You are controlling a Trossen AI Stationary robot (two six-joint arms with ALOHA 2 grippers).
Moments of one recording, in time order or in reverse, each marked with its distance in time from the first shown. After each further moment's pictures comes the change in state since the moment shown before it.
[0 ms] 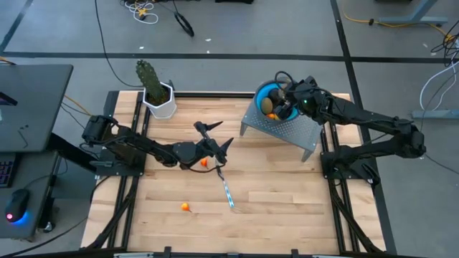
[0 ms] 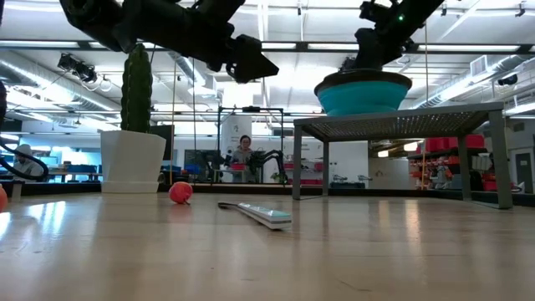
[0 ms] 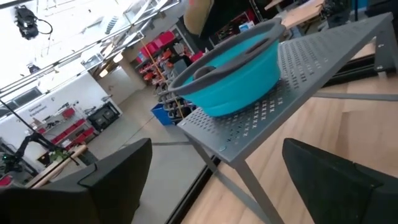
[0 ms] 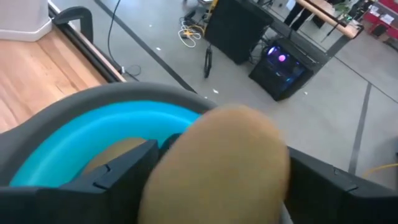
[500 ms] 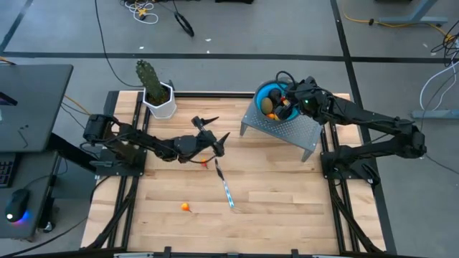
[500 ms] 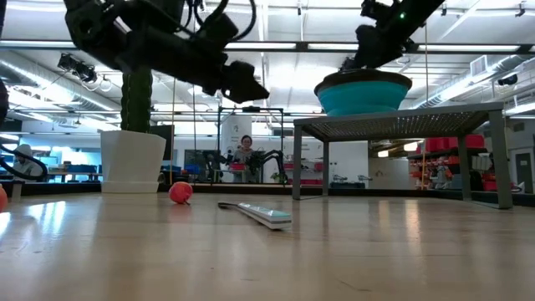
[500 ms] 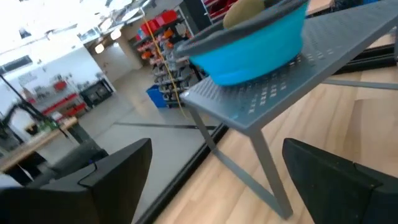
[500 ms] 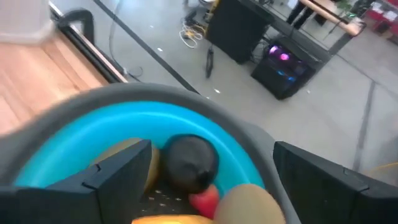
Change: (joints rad) left arm 0.095 0.000 -0.080 0.006 0.067 -0.162; right arm 0.007 -0.007 -0.001 -0.002 -0.011 0.015
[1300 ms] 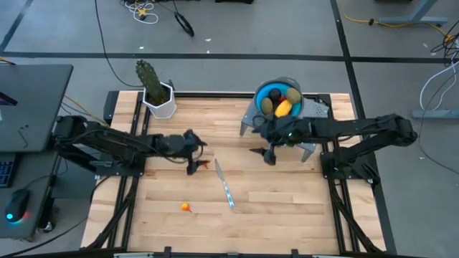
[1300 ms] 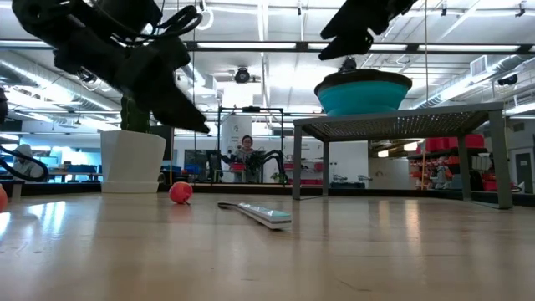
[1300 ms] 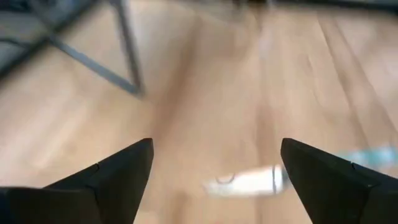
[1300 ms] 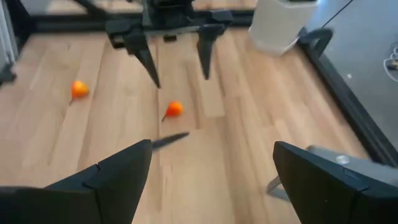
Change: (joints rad) left arm 0.054 -0.407 -0.210 -0.618 0.658 -0.493; right arm 0.363 0.144 0.000 0.116 -0.454 0.081
